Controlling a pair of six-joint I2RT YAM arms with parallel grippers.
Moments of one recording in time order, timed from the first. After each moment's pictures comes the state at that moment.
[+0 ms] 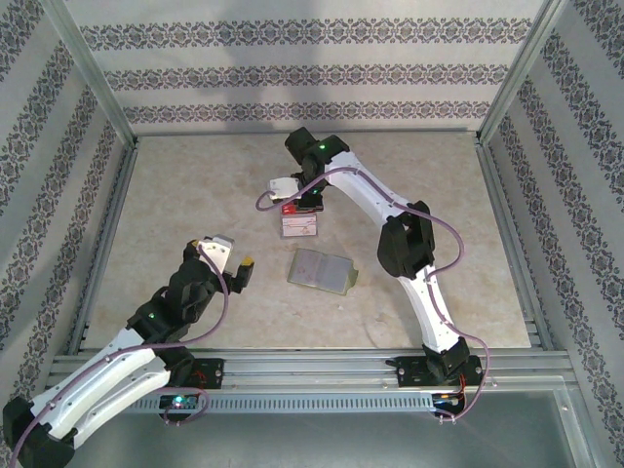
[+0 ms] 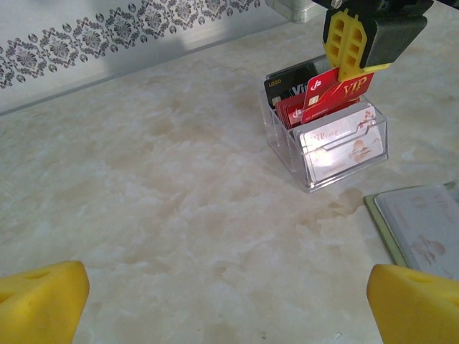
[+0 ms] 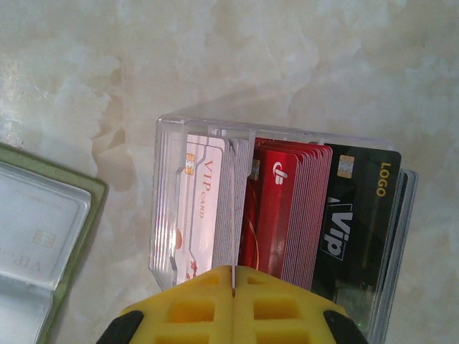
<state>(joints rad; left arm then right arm) -0.65 0.56 0.39 -0.26 -0.40 0.00 0.61 2.34 2.30 -1.24 -0.20 -1.08</state>
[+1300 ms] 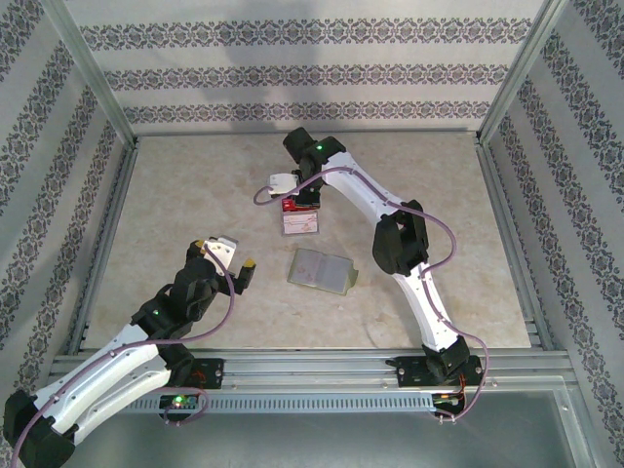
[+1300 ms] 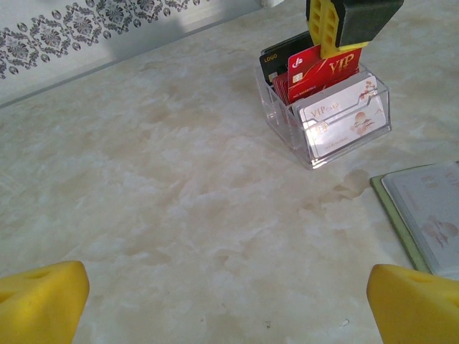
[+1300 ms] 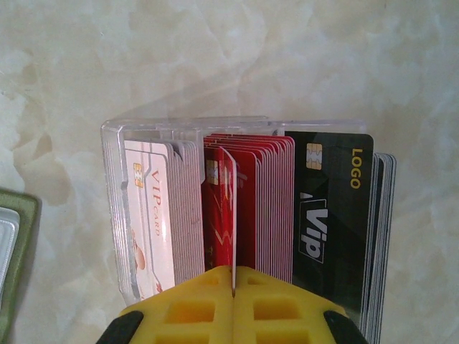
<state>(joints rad) -0.65 0.60 0.39 -0.26 -0.40 0.02 0.59 2.42 2.36 -1.20 -0.13 -1.00</state>
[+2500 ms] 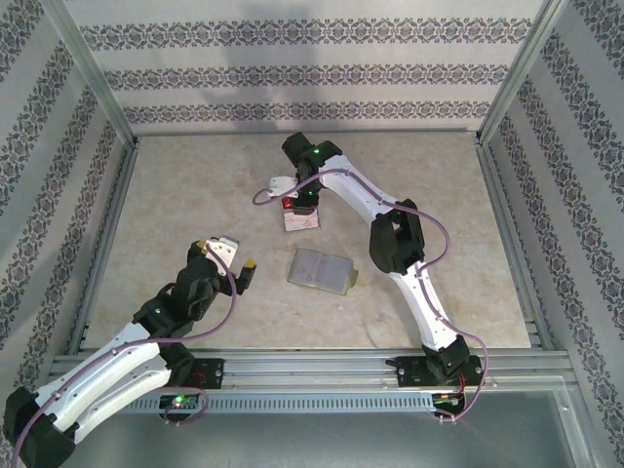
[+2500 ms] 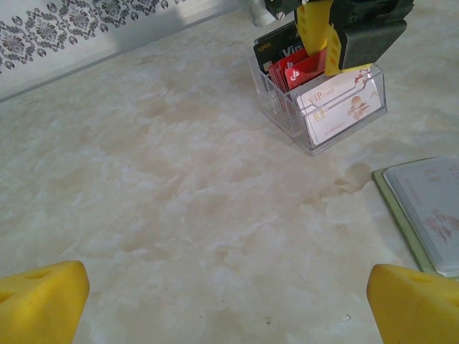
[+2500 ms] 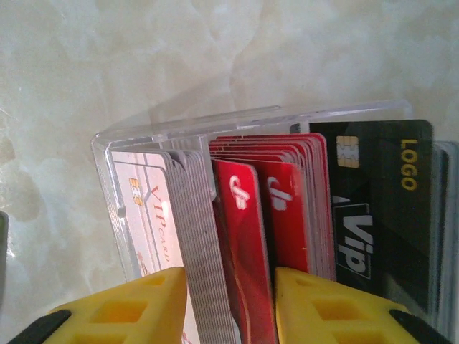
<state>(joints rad) -0.65 0.62 0.39 -0.26 -0.40 0.01 0.59 2.46 2.36 -1.17 -0.11 -0.96</state>
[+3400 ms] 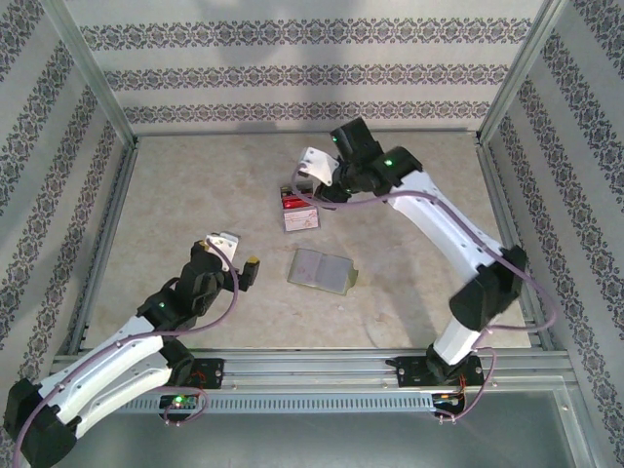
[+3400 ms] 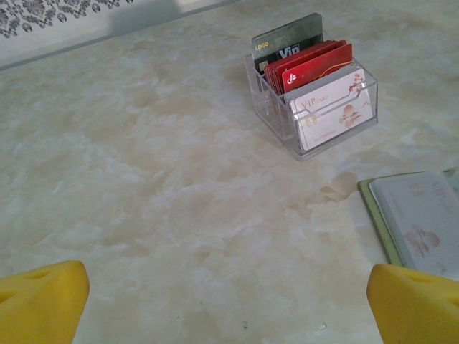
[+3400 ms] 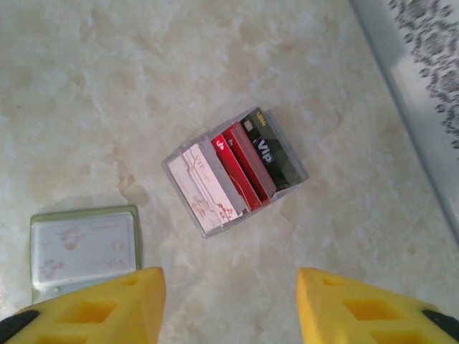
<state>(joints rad) -0.65 0.70 0.44 -0.26 -0.38 -0.09 0.59 1.65 1.72 -0.92 -0.15 -0.57</state>
